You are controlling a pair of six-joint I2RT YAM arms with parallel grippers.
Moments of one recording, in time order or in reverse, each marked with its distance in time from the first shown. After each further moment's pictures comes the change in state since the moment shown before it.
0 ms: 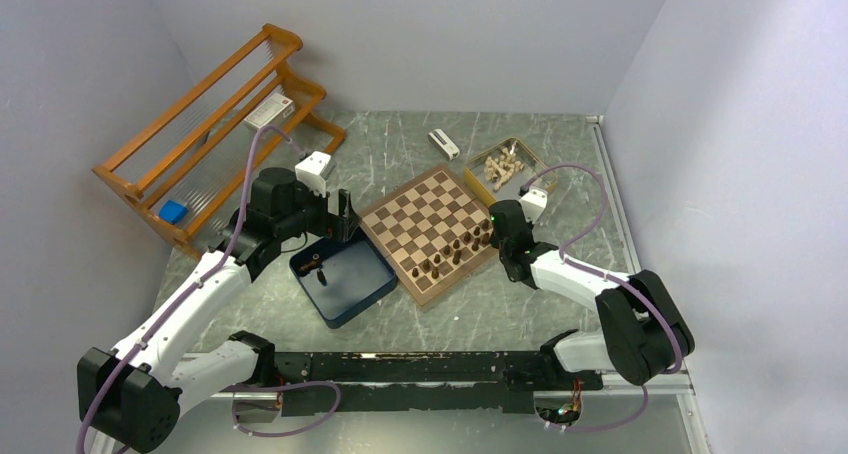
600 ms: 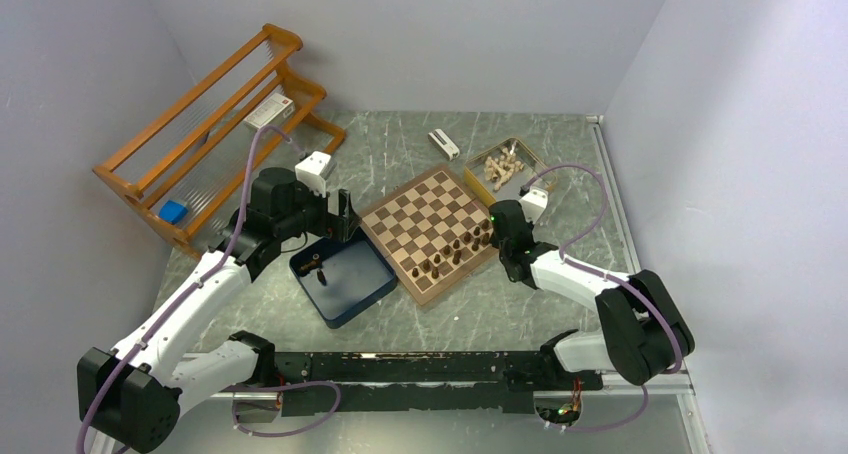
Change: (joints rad) left arm 0.000 0.000 0.000 0.000 0.000 0.000; right arm 0.000 0.000 0.000 0.000 0.013 0.000
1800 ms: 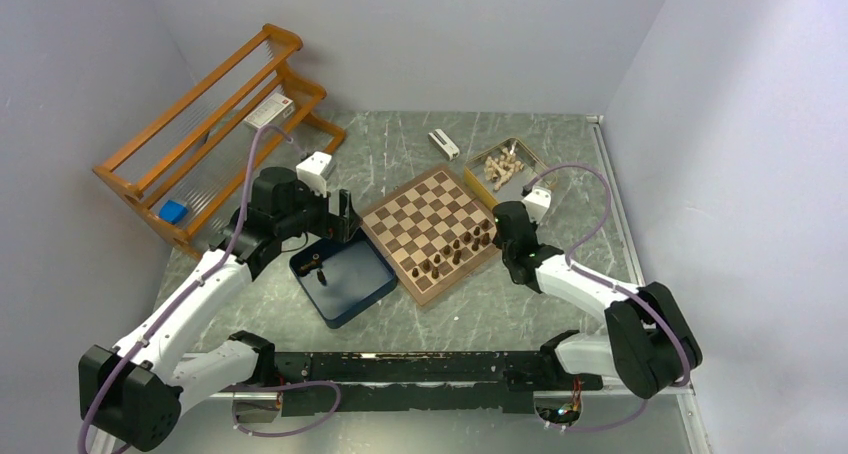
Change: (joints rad) left arm 0.007 0.010 0.000 0.001 0.024 -0.002; right arm 0.000 -0.074 -0.013 -0.027 0.017 -0.054
